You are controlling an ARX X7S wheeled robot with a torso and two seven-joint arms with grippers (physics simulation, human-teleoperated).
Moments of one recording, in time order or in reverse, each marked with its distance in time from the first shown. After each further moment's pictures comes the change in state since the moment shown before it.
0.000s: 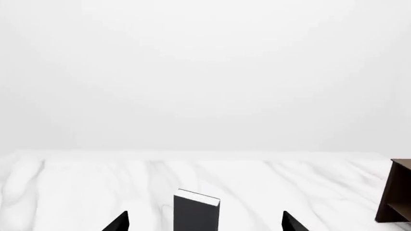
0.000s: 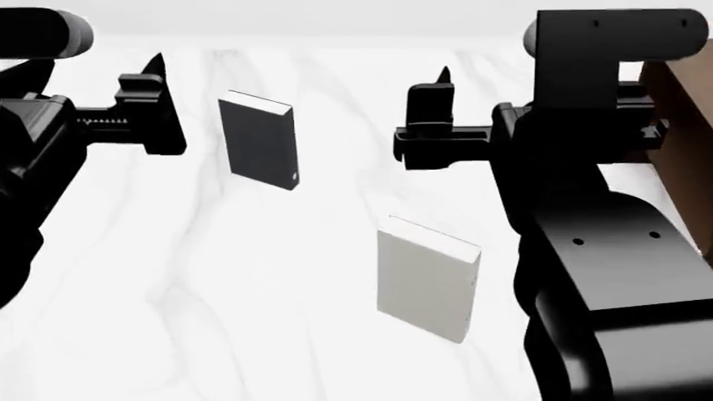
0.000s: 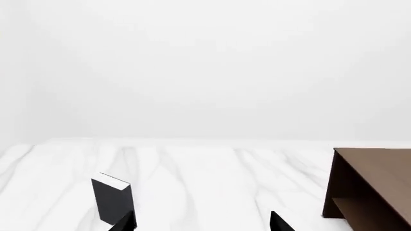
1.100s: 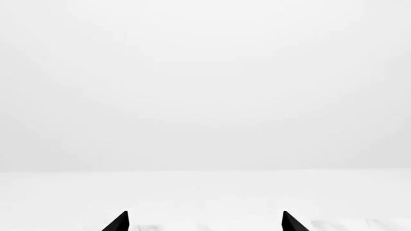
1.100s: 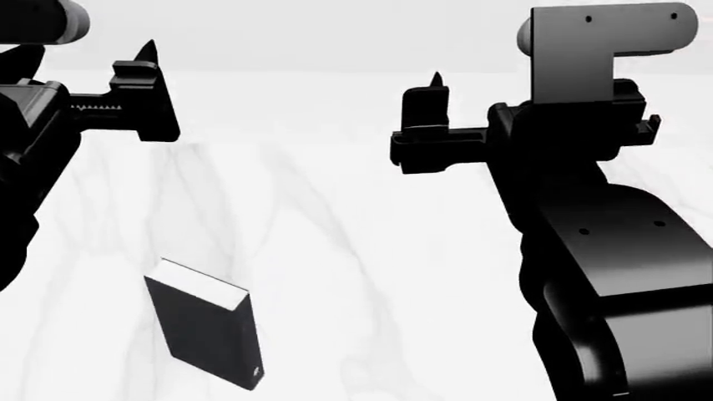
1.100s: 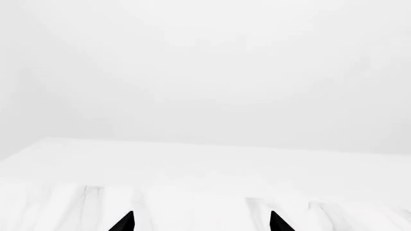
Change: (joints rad) left arm -0.031 -0.034 0.034 -0.049 -0.023 0.042 -0.027; right arm 0.025 0.027 -0.018 0.029 0.044 0.024 -0.023
